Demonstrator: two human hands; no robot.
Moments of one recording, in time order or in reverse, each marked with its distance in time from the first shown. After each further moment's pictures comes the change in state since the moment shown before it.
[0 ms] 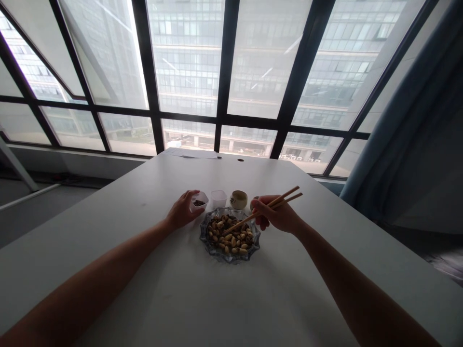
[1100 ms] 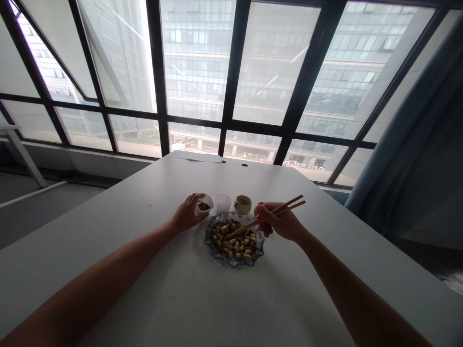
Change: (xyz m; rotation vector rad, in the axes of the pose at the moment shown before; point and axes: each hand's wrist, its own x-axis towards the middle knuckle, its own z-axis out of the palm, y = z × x) left_hand 0.001 0.004 0.000 0.001 0.022 0.074; right_hand 0.002 0.003 0.004 0.032 0.035 0.019
